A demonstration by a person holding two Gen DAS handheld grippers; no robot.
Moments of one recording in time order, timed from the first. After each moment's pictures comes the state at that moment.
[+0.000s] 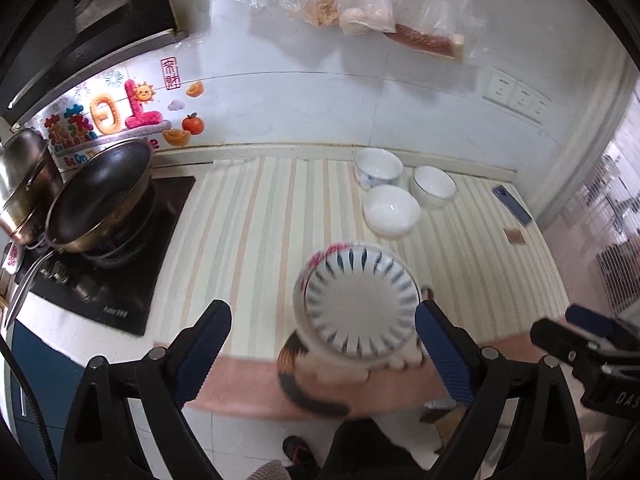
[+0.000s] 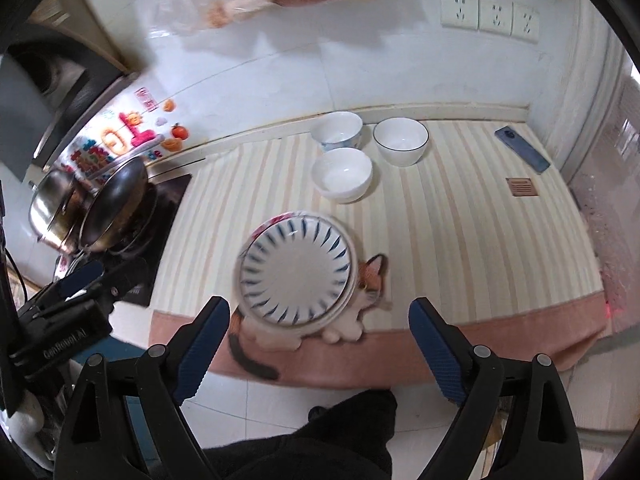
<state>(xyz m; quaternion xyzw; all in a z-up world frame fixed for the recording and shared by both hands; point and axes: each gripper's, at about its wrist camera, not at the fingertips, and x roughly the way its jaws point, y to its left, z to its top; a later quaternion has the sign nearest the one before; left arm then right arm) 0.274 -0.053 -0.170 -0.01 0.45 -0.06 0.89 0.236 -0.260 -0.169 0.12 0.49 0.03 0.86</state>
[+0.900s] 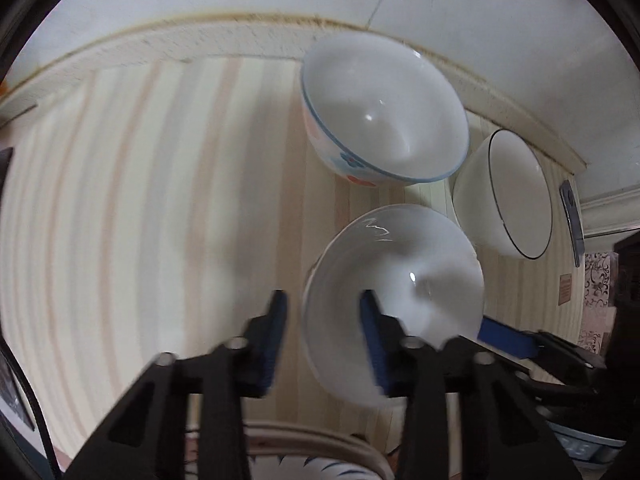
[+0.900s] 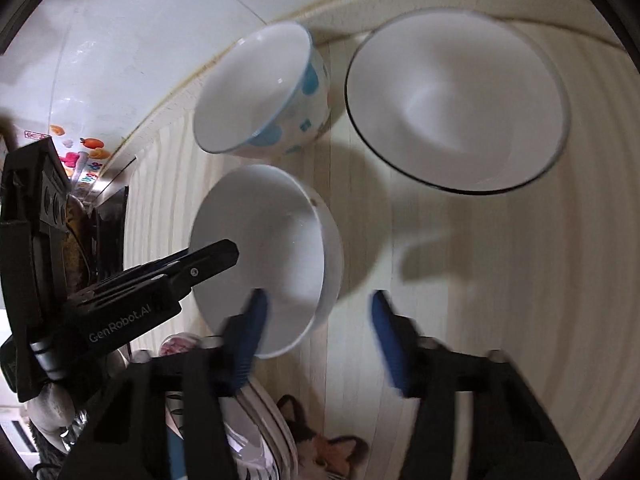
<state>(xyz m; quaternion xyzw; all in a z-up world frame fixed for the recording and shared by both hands) 0.585 -0.150 -0.379 -0.07 0.66 -0.10 0.75 0.566 -0.360 -0.403 0.21 0.64 0.12 0.73</state>
